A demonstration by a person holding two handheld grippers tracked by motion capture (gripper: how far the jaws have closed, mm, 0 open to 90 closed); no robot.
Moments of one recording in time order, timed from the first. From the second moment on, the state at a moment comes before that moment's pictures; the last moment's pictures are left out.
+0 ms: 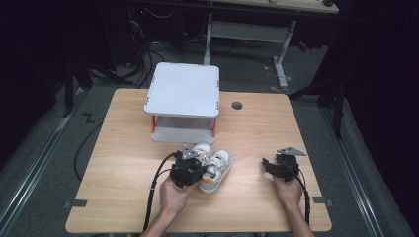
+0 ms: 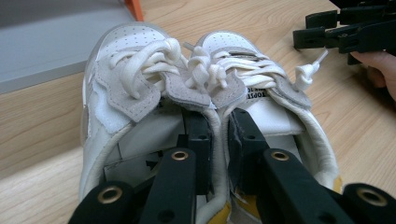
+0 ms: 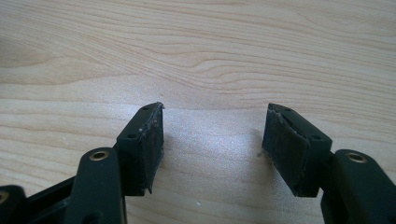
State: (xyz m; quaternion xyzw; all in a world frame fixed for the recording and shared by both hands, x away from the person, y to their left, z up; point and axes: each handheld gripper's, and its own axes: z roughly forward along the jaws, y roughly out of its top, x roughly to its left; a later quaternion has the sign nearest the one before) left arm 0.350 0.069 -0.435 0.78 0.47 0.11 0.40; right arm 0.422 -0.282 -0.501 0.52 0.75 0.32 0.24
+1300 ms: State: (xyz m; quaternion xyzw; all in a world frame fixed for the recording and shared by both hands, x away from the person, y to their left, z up) left arm 0.406 0.132 -0.432 0.73 0.54 0.18 0.38; right arm 0.422 -0.282 -0.501 0.52 0.75 0.32 0.24
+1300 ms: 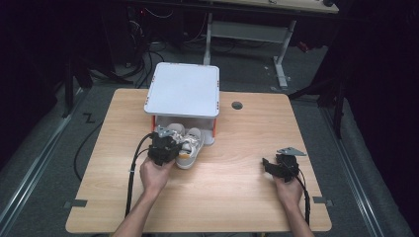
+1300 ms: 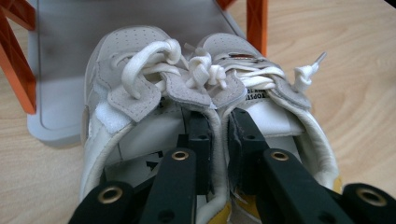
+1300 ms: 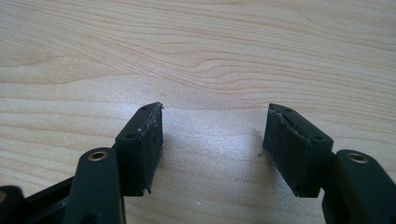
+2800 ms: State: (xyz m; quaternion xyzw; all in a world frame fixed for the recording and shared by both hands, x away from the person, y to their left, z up) left arm 0.464 0.113 -0.450 0.72 0.56 0.20 0.36; right arm 0.418 -0.255 -0.476 0.46 0.78 0.37 0.21
